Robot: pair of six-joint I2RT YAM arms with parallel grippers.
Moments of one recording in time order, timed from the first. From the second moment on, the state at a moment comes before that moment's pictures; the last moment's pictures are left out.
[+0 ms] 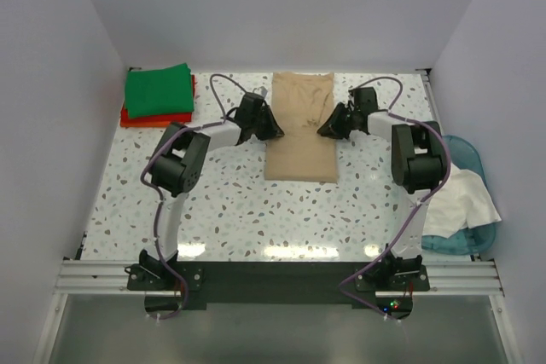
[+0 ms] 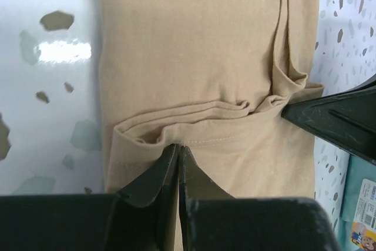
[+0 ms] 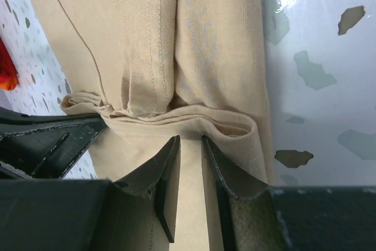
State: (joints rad) left arm -0.47 2.24 1.49 0.04 0.22 -0.73; right arm 0.12 2.11 1.37 -0.16 -0.43 0.66
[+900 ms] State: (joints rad) left arm -0.53 1.61 0.64 0.19 -0.01 -0.93; right arm 0.30 1.80 0.93 -0.07 -0.43 0.63
